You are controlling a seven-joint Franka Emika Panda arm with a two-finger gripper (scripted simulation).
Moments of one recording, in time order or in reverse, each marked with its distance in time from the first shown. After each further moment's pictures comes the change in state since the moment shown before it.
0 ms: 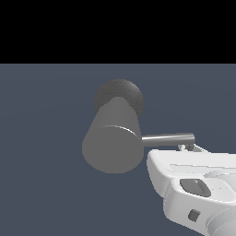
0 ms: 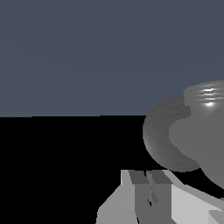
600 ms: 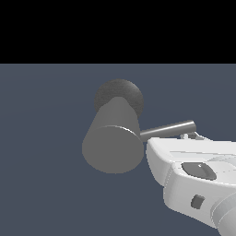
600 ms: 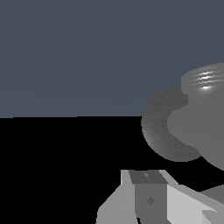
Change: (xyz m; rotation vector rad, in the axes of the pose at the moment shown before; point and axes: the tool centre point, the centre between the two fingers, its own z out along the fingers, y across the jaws) arm -0.029 0.005 -0.003 0.007 0.008 0.001
